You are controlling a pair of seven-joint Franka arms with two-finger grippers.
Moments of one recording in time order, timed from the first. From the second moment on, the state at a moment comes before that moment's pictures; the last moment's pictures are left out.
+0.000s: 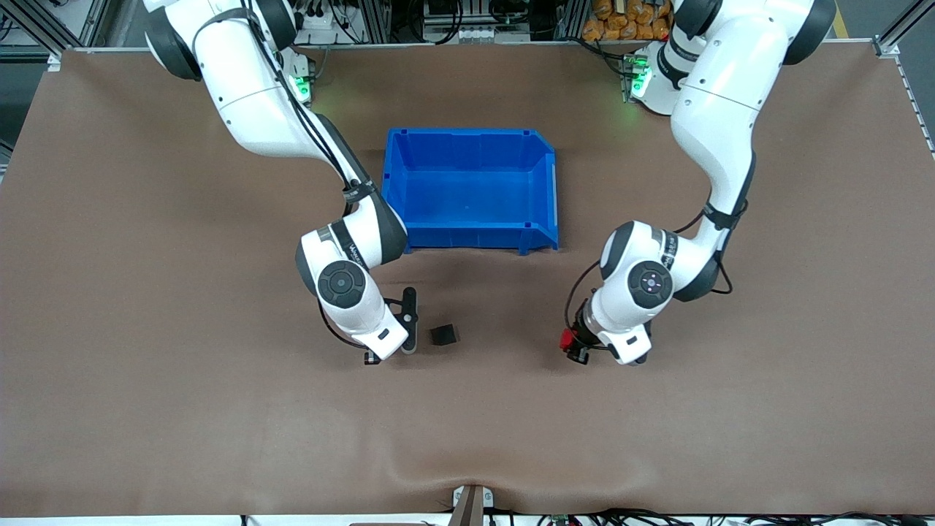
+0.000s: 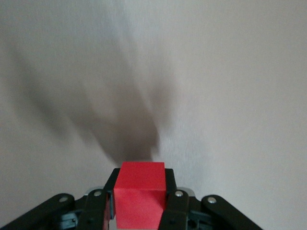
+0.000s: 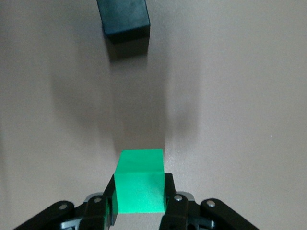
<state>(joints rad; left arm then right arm) -0.35 0.78 -0.09 -1.53 -0.07 2.42 -1.64 0.54 0.87 -0.09 -1.31 0.01 2.22 -1.12</state>
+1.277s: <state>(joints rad) -0.41 0.79 -0.09 -1.49 -0.13 2.42 -1.81 0.63 1.00 -0.09 -1.16 0.01 2.22 -0.87</state>
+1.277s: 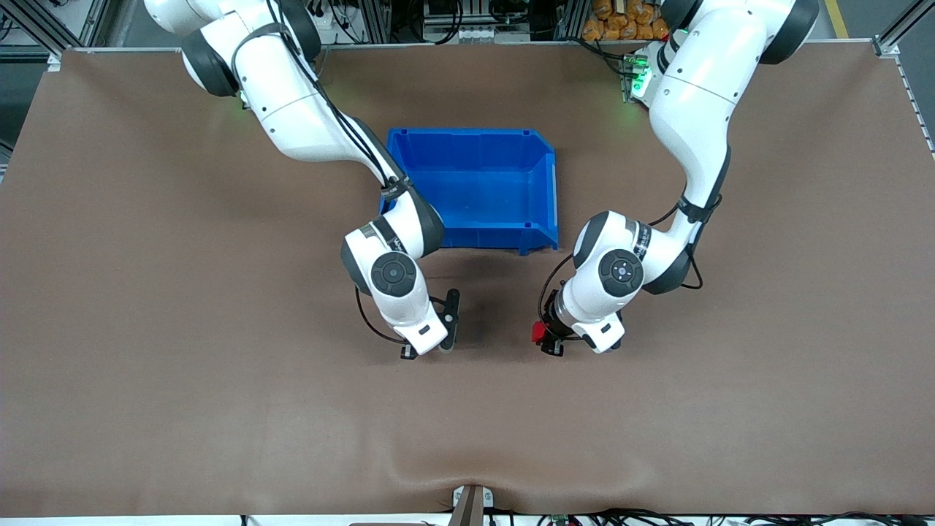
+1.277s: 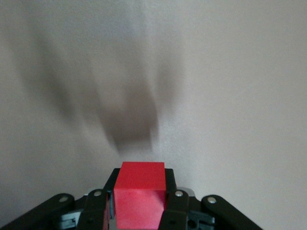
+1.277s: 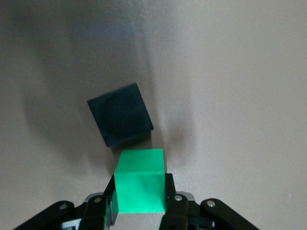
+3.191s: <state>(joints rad) -0.55 1.02 -0.10 -1.15 -0.18 2.46 -1.91 0.56 0.66 -0.32 -1.14 0.01 1.78 -0.70</state>
